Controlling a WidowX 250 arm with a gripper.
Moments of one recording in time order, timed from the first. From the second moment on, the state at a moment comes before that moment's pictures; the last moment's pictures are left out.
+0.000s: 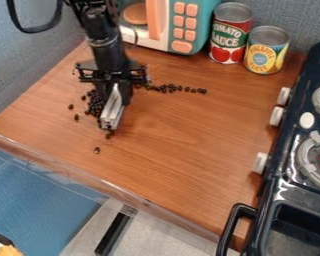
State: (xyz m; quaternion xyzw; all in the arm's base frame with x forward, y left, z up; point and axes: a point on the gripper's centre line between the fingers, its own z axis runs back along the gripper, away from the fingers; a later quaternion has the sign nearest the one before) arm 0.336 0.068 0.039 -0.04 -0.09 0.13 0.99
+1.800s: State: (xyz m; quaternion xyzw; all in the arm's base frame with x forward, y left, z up) arm 0.408 -0.051 0.020 -0.05 -0.10 0.15 0.98
